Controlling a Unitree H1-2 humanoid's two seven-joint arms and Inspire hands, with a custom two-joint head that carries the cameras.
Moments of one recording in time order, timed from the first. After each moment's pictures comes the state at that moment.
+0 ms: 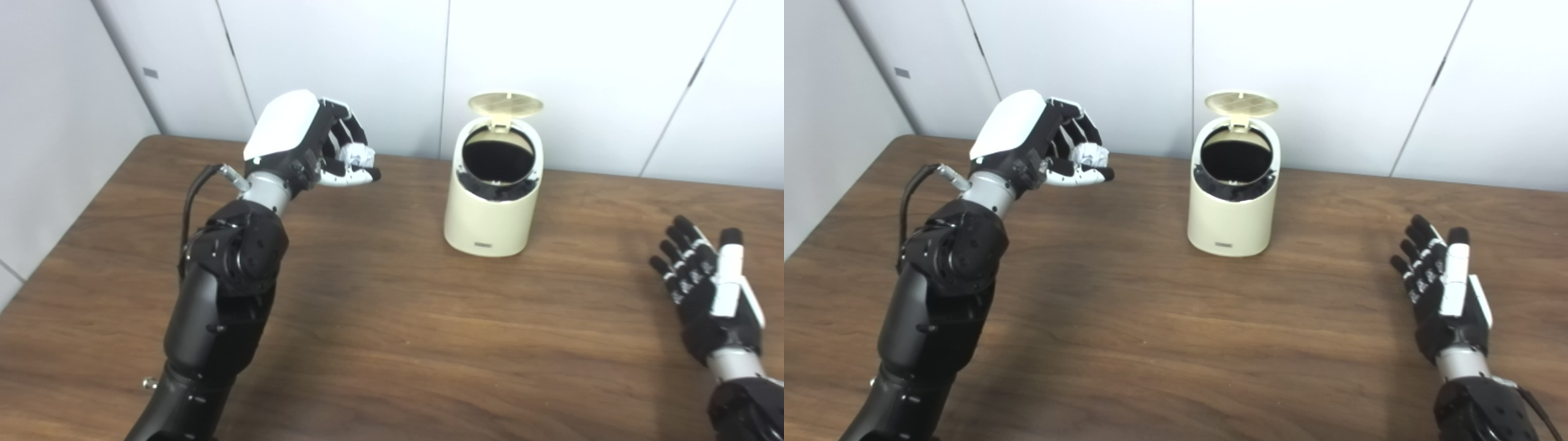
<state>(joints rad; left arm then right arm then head) -0.45 0.30 -0.07 -0.42 0.93 0.46 -0.47 -0.16 -0.16 -0.21 -0.04 0.28 0.27 0.06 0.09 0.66</state>
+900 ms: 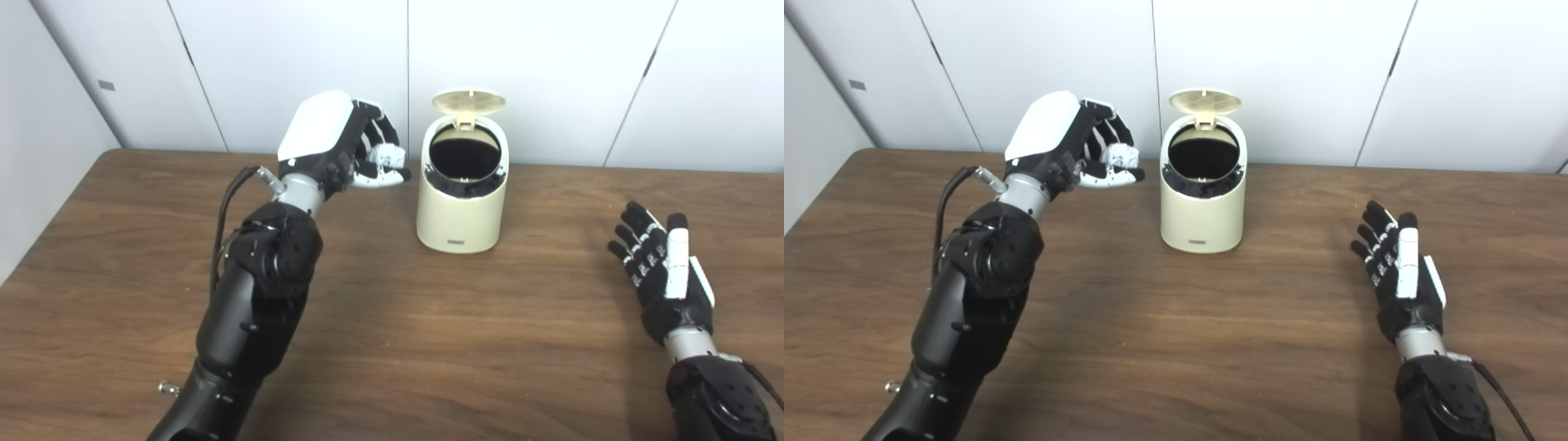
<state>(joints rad) -0.51 0.20 -0.21 -0.31 0.93 0.44 -0.37 -0.17 -0.14 -0.18 -0.02 0.23 0.22 0.04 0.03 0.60</state>
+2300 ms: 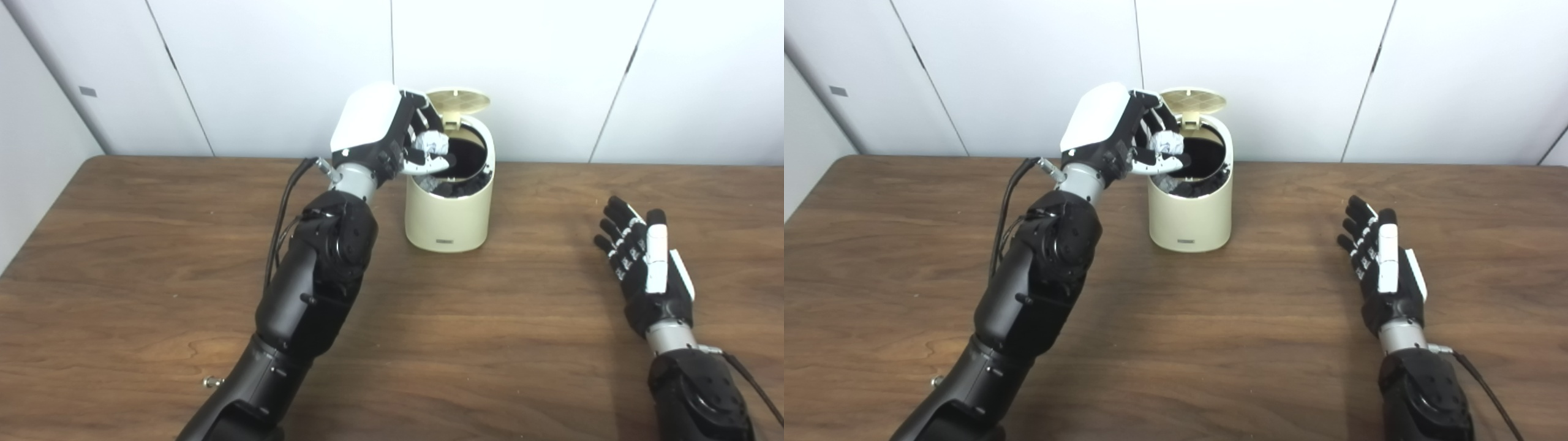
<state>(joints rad) -0.62 0.08 -0.27 -0.06 0.89 0.39 -0.17 -0.17 -0.12 -0.15 0.00 0.22 0.18 0.03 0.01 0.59</state>
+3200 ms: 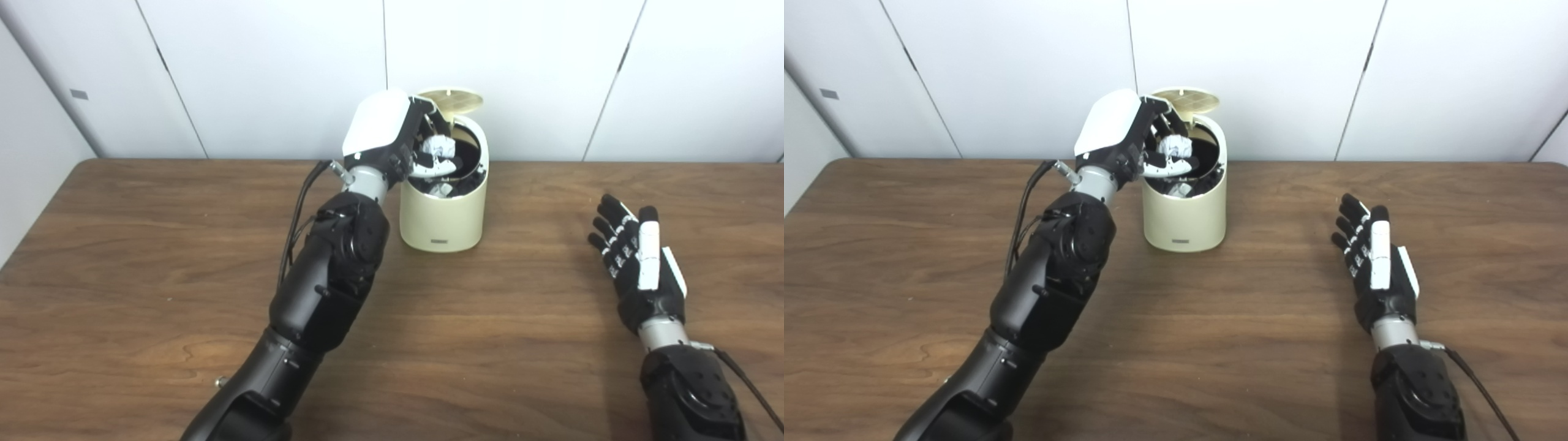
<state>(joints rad) -0.65 0.04 -0.30 0.07 0.85 0.37 -0.08 -0.17 -0.11 -0.15 -0.01 0.21 0.19 0.01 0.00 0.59</state>
